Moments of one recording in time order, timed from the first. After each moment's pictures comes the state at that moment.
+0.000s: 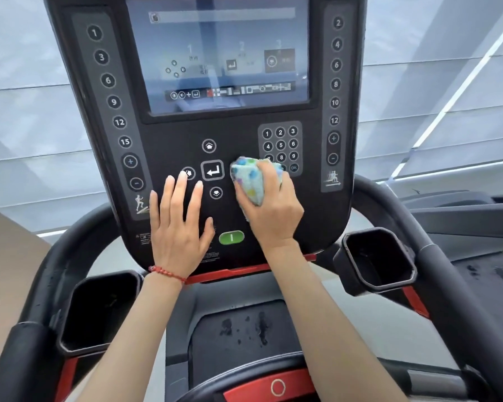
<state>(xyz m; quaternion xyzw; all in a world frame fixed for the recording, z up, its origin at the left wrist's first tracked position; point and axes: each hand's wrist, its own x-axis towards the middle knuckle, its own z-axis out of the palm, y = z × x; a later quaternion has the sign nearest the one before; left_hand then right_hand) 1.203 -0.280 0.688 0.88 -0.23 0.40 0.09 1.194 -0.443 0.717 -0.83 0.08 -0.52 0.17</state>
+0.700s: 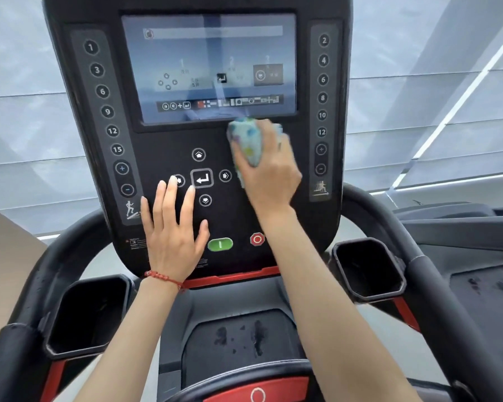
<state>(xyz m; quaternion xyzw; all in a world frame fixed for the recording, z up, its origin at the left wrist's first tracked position) 1.198 -0.296 0.694 0.89 -0.19 0.41 0.09 1.225 -0.463 0.775 -0.83 0.09 -0.51 0.20</state>
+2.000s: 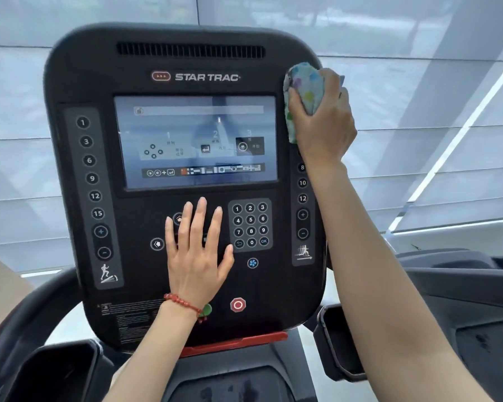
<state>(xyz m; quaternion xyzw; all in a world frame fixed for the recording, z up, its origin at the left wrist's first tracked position) 1.234 -0.370 0.733 0.87 -0.20 0.44 0.08 1.302 -0.575 0.901 -0.82 0.13 -0.51 0.22</state>
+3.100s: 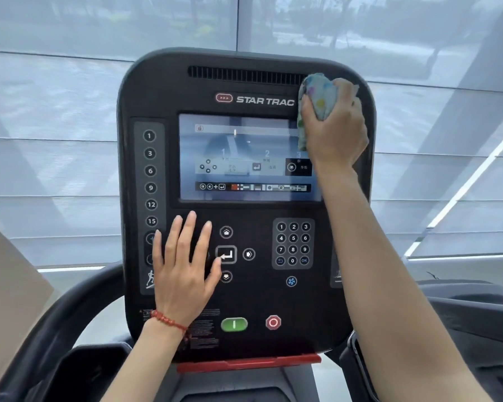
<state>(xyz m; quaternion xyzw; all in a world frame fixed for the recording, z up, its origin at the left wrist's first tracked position) 1.237 -0.293 0.735 0.86 -0.16 0.47 0.09 1.313 -0.512 0.924 -0.83 0.12 -0.49 0.24</state>
